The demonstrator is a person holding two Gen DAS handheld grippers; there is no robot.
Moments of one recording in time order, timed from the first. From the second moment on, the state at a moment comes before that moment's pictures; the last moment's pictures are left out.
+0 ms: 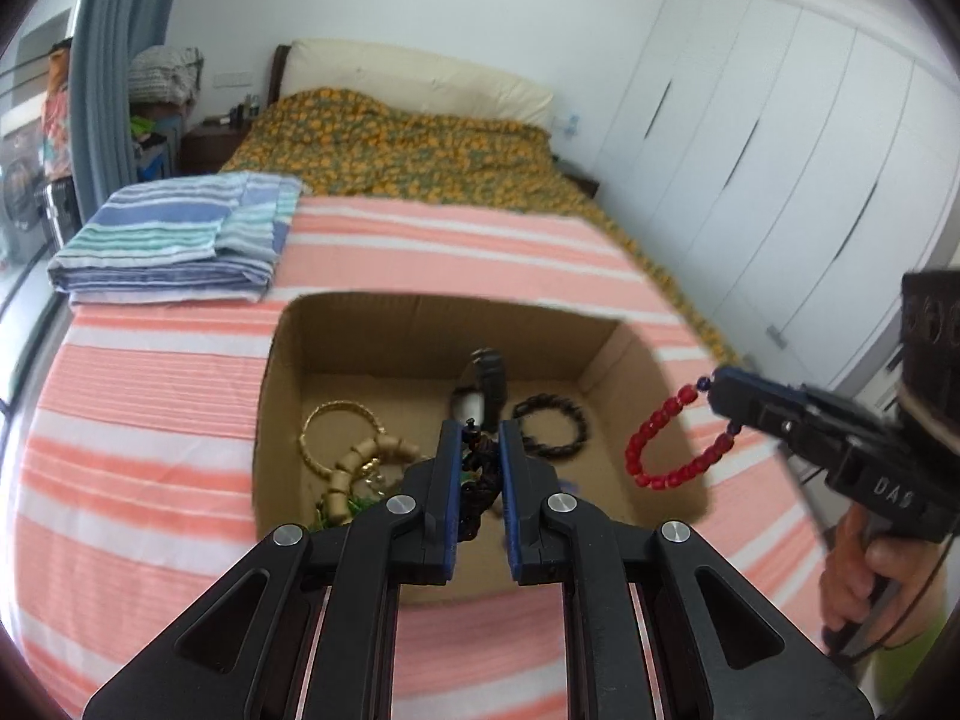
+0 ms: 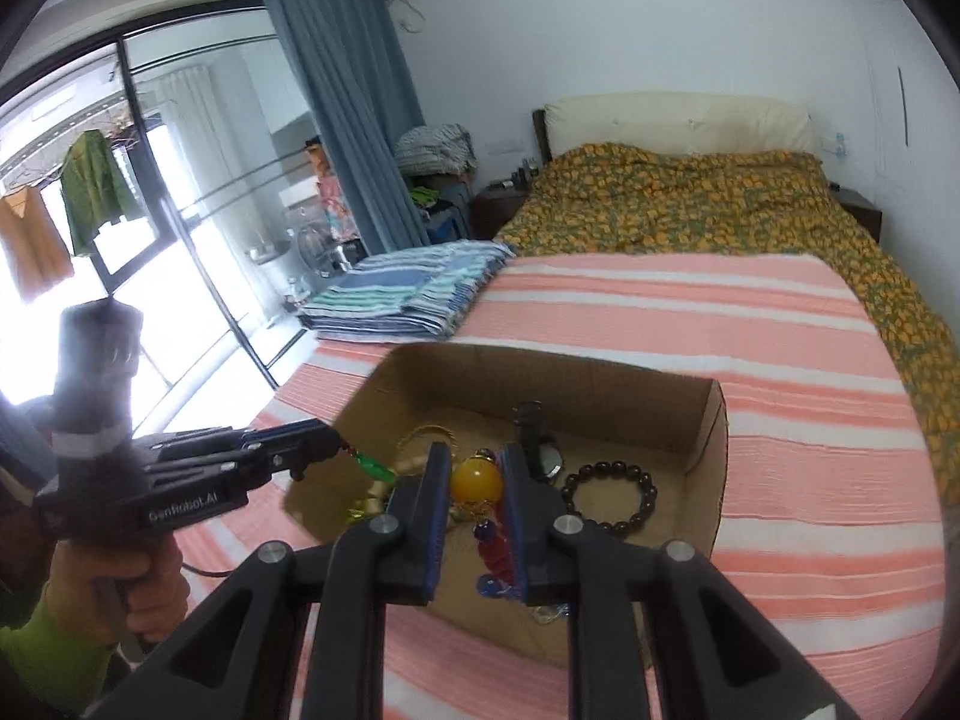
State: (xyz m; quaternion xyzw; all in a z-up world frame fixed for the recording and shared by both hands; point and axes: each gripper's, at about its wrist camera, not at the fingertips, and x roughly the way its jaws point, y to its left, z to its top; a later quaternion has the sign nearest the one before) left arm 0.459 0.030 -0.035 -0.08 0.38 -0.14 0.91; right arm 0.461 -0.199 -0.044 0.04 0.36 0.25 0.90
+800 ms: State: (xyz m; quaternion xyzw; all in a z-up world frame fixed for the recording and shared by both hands) left arm 0.404 0.010 -0.003 0.06 0.27 0.15 0.95; right arm 0.408 -0.211 -0.030 -0.02 0.29 0.09 0.95
